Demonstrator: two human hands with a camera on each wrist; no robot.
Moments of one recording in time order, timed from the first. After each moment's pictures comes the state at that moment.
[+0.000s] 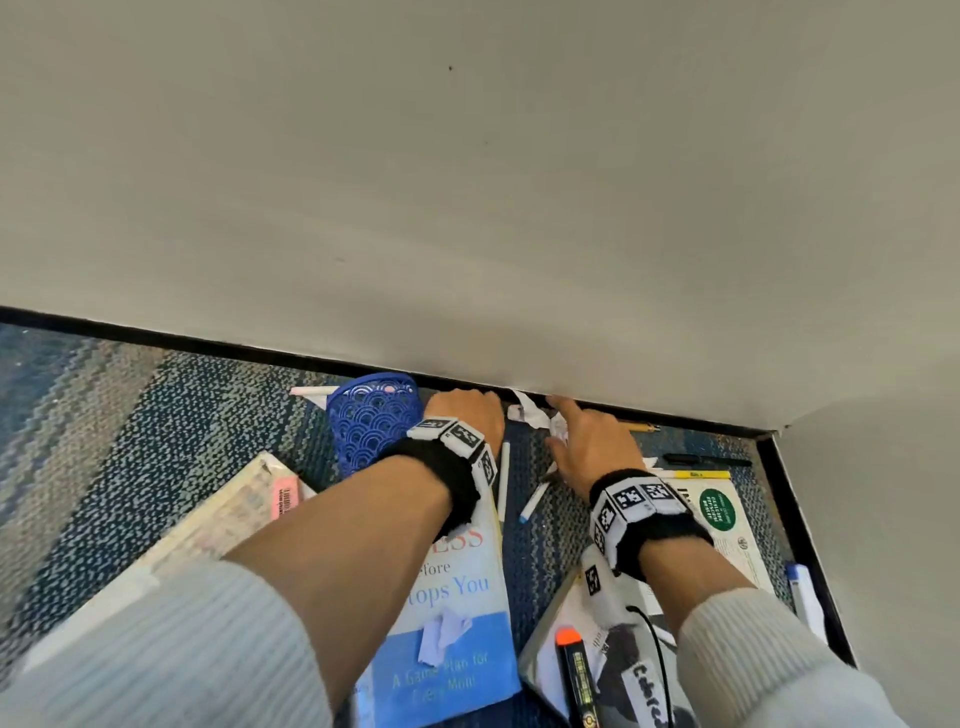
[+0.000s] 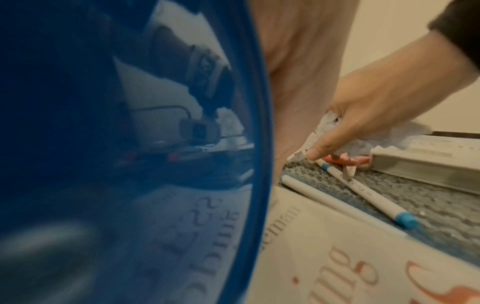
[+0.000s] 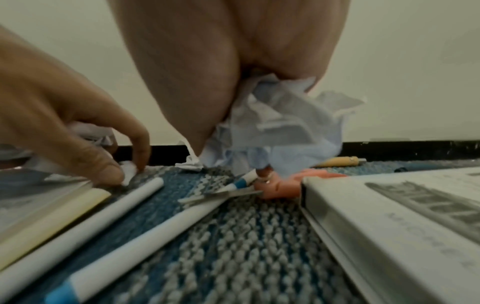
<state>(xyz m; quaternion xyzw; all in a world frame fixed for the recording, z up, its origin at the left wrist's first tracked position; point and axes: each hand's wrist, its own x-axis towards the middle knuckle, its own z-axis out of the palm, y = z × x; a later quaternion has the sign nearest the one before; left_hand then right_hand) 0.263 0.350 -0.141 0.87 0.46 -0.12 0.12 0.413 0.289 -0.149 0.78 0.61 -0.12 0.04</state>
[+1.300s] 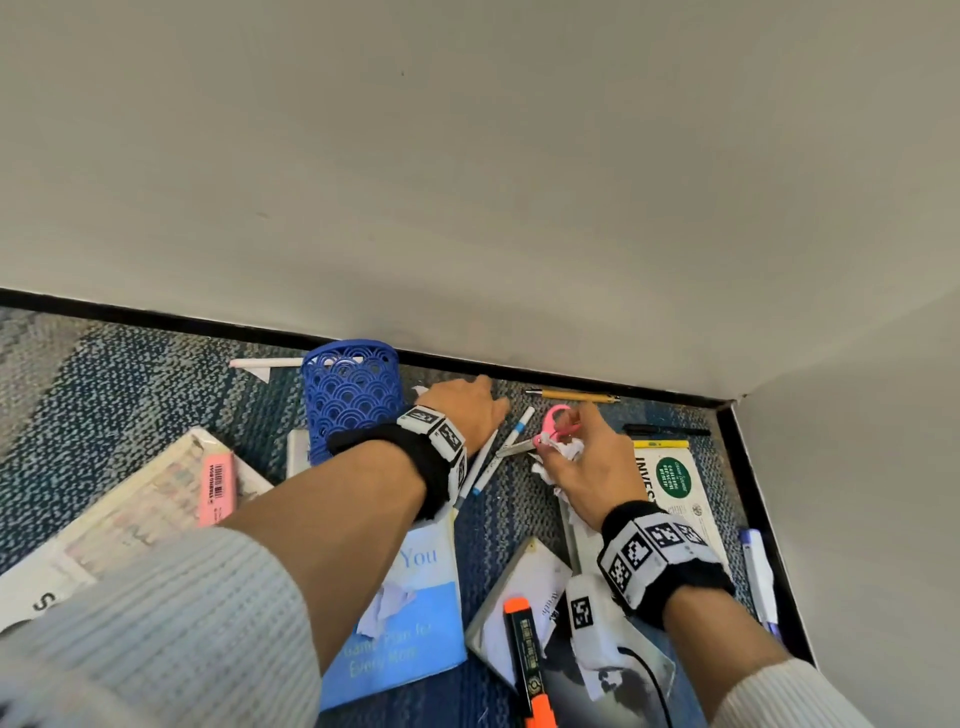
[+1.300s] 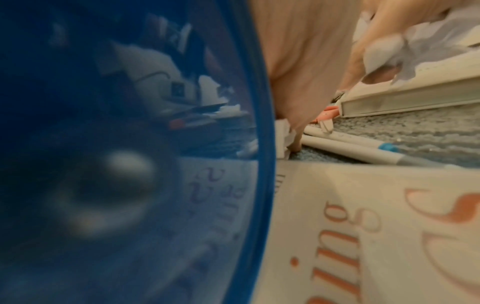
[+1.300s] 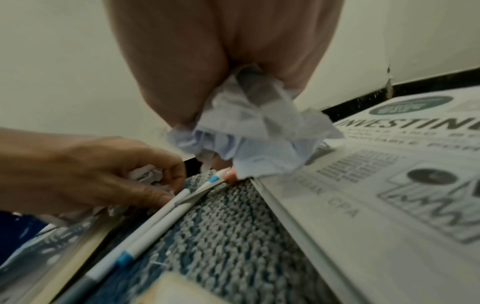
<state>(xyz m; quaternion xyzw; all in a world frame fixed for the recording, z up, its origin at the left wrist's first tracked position) 0.298 0.338 -0.159 0.93 0.31 -0.14 0.11 0.437 0.224 -0.144 0.82 0.50 -0.19 -0.20</state>
